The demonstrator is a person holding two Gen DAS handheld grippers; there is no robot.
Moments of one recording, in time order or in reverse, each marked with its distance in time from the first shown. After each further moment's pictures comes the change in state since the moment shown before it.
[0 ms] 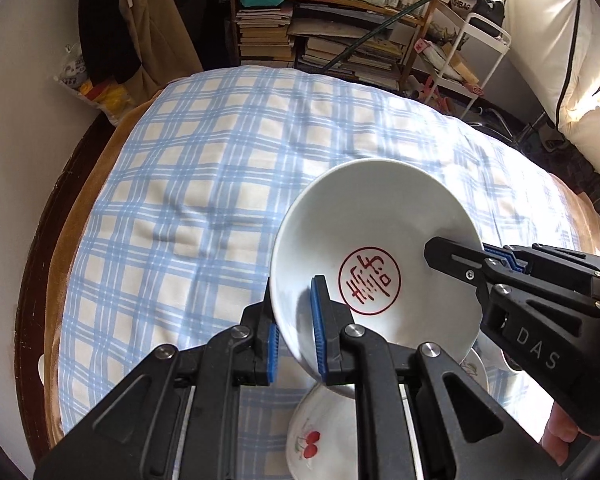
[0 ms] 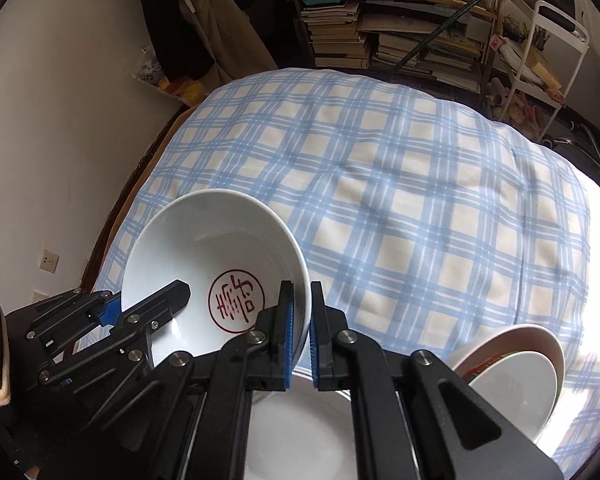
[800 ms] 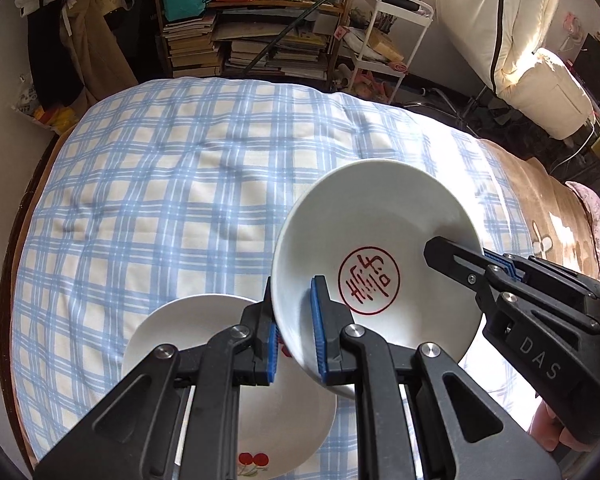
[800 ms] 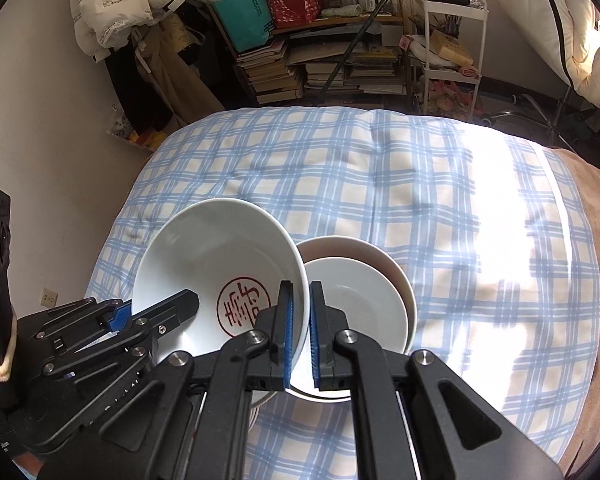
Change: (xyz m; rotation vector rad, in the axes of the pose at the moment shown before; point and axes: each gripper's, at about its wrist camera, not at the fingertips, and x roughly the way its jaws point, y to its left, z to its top) left arm -0.031 -0.147 -0.034 0.087 0.007 -0.108; right arm -0.097 -0.120 -0.082 0.148 -0.140 -0.036
